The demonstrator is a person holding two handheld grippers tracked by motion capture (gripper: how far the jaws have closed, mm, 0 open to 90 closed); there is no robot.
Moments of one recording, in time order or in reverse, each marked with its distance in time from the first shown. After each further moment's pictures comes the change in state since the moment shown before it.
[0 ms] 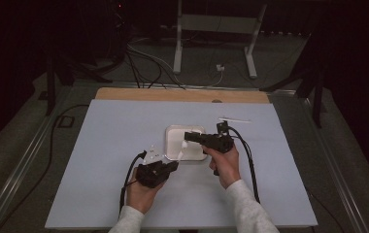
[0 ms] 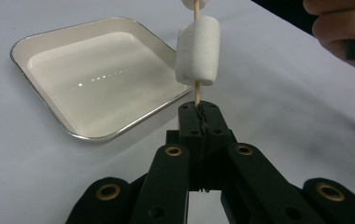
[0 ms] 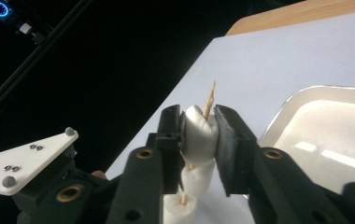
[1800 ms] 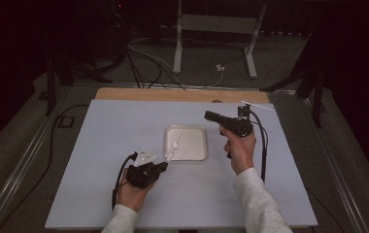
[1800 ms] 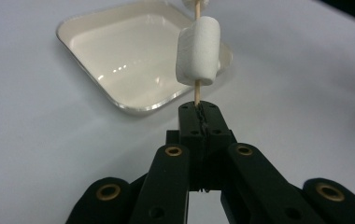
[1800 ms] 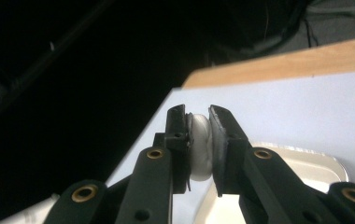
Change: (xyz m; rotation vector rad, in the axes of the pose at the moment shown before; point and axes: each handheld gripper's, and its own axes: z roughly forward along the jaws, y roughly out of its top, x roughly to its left) left arm 0.021 -0.012 -0.011 0.021 0.066 0.011; right arm -0.009 0.047 -0.042 -0.137 -0.173 0.006
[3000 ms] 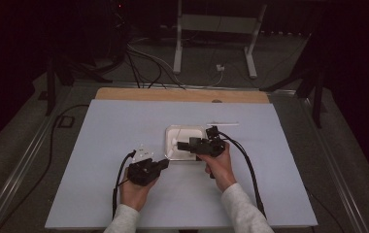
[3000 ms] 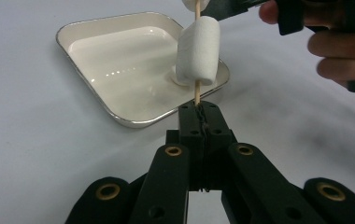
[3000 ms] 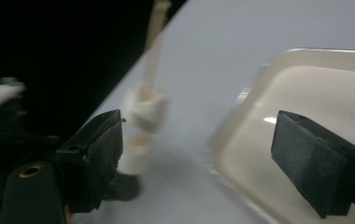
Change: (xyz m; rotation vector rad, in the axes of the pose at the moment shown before) left arm 0.003 0.001 0.005 -0.037 -0.030 -0.075; right arm 0.009 -0.071 0.058 0.245 0.082 -0.076
